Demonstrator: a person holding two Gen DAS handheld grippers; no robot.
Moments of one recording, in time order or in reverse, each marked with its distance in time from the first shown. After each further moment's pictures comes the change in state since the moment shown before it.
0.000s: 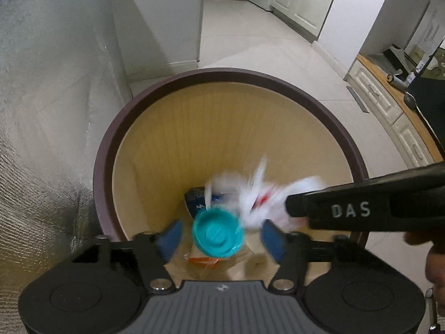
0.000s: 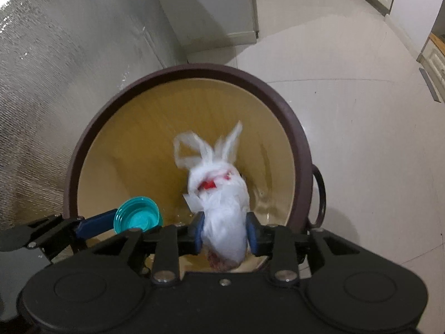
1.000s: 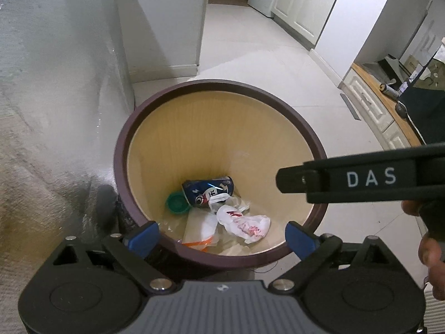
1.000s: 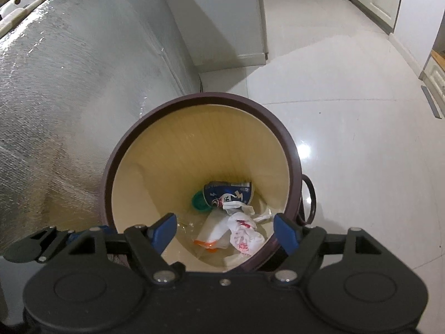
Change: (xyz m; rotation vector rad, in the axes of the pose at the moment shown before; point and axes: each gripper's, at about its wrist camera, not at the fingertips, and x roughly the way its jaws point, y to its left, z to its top) left arm -0.057 -0.007 -0.018 -0.050 -0.009 -0.018; right arm -0.058 0.000 -0.008 -0.031 -0.093 0.037
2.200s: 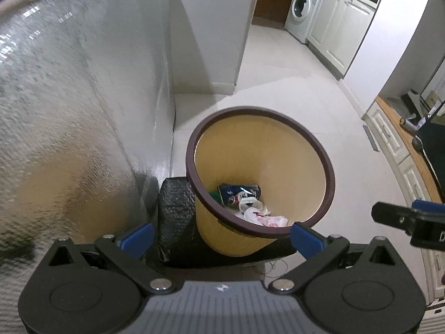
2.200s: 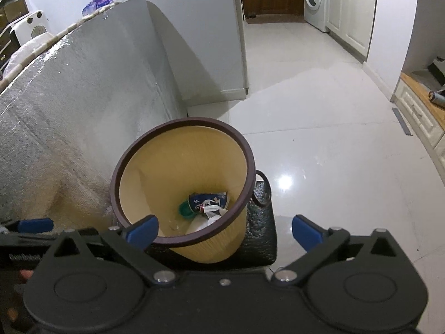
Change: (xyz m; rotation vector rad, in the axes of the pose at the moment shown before) left arm -0.098 0.022 -0.028 -0.126 -0.087 0.097; right arm -0.097 -0.009 -0.062 -0.003 -0.176 -0.072
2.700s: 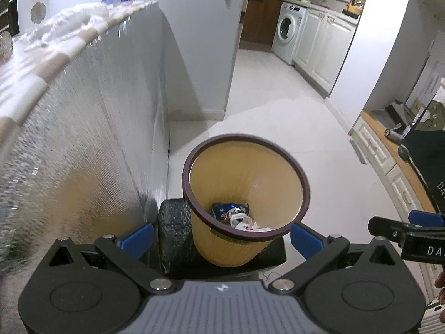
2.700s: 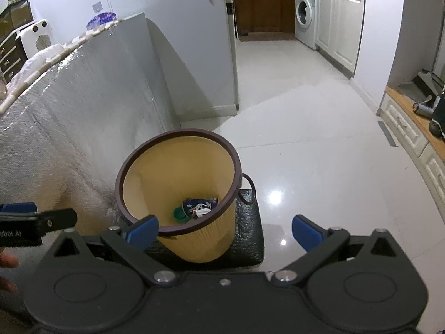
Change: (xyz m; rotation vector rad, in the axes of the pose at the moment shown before) left arm -0.068 -0.006 -0.011 0.044 -0.119 -0.030; right arm -0.058 -0.003 -0.026 -0.006 -0.084 -0.037
